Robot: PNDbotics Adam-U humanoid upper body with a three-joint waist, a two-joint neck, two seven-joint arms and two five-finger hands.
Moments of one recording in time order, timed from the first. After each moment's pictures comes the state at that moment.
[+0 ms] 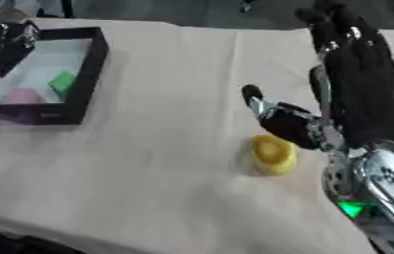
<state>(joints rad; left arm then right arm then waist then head) -0.54 0.91 -0.29 -1.70 0.40 0.52 0.58 -0.75 -0.49 0.59 -1.98 0.88 0.79 -0.03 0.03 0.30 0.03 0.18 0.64</state>
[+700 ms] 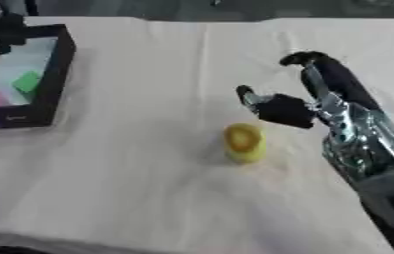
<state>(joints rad) -0.52 0.92 -0.27 -1.85 0.57 0.46 0.41 -0.71 -0.53 0.46 -1.87 0.42 0.90 0.18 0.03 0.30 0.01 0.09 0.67</state>
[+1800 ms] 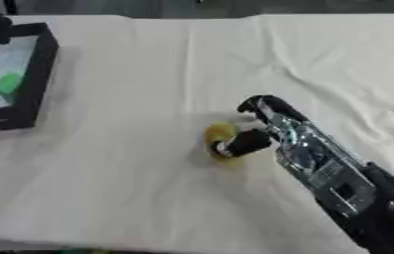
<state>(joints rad) -0.51 0.93 -0.27 -1.91 0.53 0.50 0.40 -0.74 -0.49 0.60 -1.71 0.24 0.91 0.17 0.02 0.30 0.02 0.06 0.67</state>
